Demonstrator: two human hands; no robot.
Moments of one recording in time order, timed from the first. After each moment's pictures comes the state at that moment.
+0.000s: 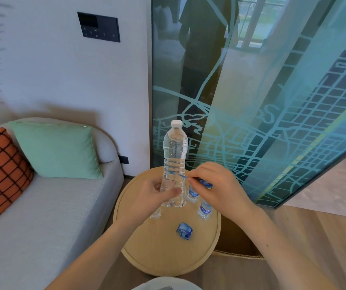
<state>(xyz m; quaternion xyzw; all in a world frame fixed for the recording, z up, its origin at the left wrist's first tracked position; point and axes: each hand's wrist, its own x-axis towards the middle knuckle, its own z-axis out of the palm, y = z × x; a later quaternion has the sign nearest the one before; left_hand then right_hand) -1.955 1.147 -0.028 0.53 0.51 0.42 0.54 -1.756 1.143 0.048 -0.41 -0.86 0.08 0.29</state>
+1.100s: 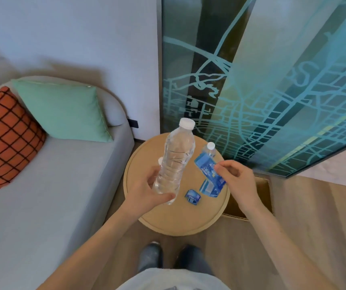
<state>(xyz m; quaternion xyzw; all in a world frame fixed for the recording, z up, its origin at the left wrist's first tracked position) -1.982 1.110 -0.089 0.55 0.59 0.36 0.47 -1.724 1.152 -0.072 -0.61 -0.49 0.46 0.42</state>
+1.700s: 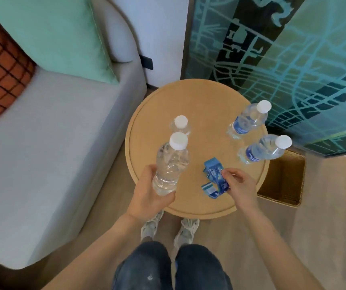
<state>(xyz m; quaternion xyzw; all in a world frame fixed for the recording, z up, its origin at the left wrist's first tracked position) -1.986 1.090 -0.303 0.44 0.69 0.35 0.45 -1.742 1.170 -0.312 -0.72 -0.37 0.52 0.28</state>
